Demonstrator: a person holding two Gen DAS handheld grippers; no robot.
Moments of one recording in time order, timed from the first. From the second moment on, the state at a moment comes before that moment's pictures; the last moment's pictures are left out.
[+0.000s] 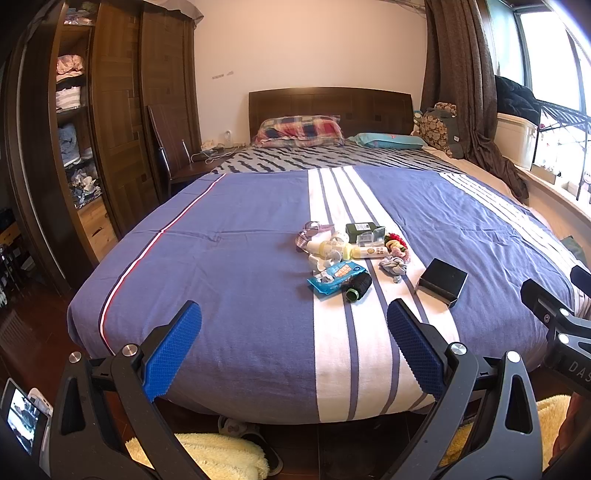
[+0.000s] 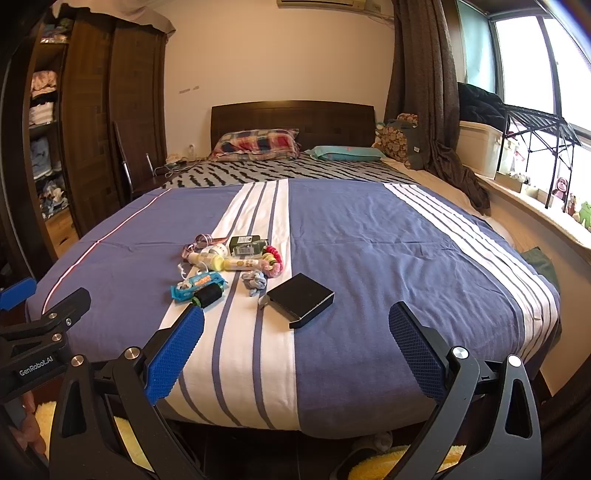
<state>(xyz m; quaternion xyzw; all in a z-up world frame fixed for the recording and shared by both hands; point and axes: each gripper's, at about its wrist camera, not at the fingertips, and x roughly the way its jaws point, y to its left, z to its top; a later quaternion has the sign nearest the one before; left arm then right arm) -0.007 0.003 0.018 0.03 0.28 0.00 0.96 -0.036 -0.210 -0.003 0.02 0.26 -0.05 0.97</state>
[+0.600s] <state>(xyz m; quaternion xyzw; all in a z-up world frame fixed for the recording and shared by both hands) -0.007 0.003 0.018 0.03 0.28 0.00 0.96 -0.036 -0.210 -0.003 0.02 0.26 -0.05 0.97</state>
